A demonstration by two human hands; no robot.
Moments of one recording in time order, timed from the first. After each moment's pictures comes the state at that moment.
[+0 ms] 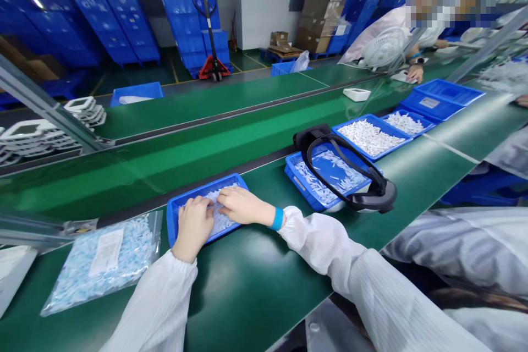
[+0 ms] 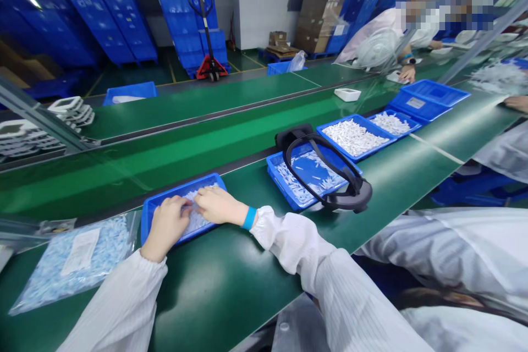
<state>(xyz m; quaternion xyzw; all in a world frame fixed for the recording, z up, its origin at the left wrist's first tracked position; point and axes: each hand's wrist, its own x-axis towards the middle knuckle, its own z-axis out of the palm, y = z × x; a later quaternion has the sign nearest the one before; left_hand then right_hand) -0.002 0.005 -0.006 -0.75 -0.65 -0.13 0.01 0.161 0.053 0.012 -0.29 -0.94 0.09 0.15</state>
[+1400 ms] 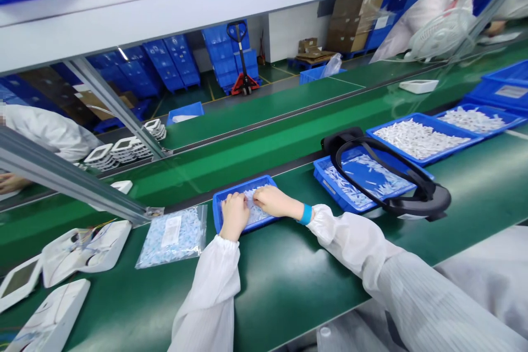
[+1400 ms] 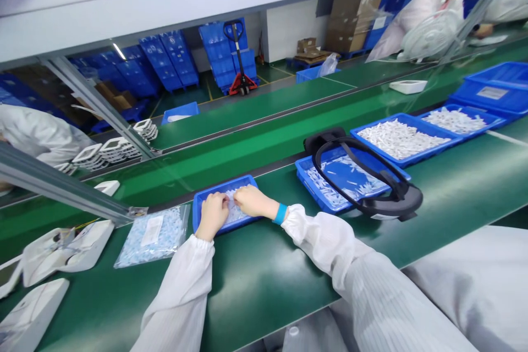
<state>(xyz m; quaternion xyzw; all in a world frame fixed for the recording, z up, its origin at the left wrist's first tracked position) 0.010 0.003 0.008 -0.69 -0.72 -0.09 -0.03 0.159 0.053 0.011 -0.30 -0.94 0.08 0.10</state>
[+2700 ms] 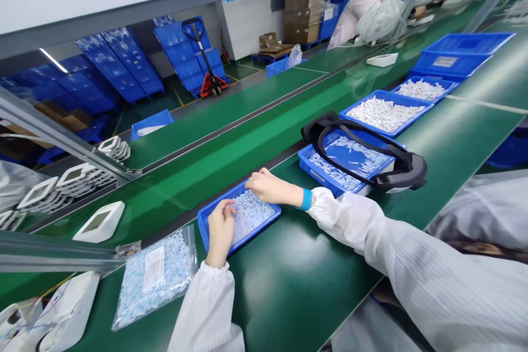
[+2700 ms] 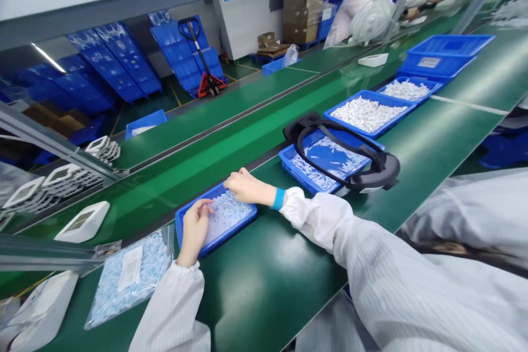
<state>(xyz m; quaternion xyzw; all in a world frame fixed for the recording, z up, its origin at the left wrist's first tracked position) -0.008 0.017 -0.002 -0.64 -0.64 -0.36 -0.21 0.182 0.082 0.029 -0.34 -0.92 0.10 0.15</state>
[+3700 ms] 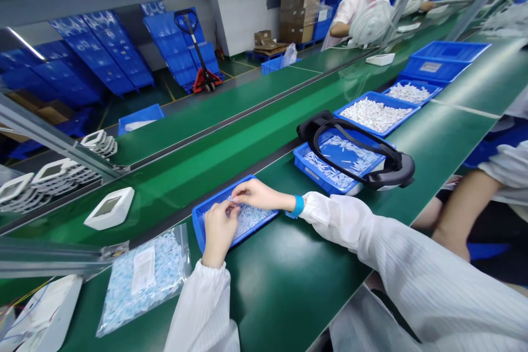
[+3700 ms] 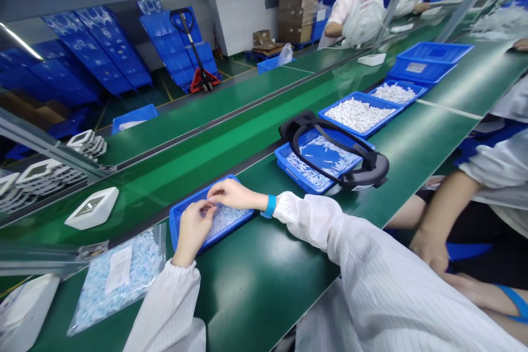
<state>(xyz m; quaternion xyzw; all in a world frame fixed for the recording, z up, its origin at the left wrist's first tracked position) -0.004 0.019 -0.005 -0.72 -0.63 -0.25 -0.12 0.158 0.071 0.008 -0.30 -0.77 0.45 0.35</state>
